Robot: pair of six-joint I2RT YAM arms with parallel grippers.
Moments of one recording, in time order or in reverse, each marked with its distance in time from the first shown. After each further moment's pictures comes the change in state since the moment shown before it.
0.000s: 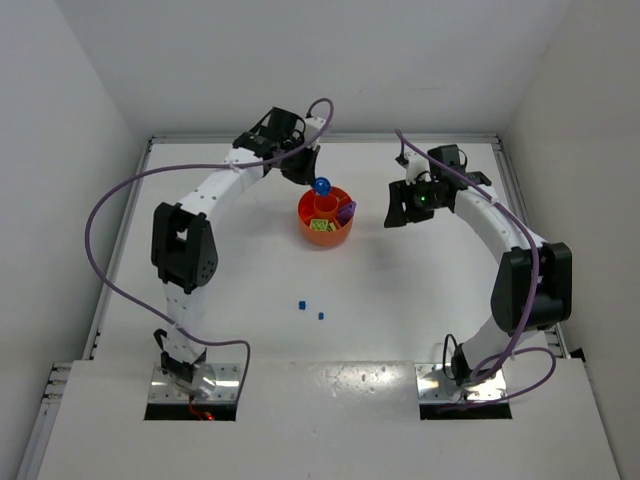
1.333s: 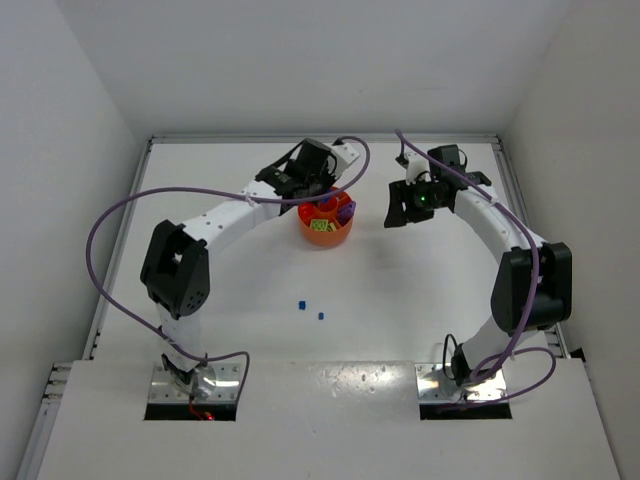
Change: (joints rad) left arm -0.229 -0.191 -0.323 0.266 -0.495 0.200; right arm 0.000 0.000 -0.002 0.000 0.000 0.000
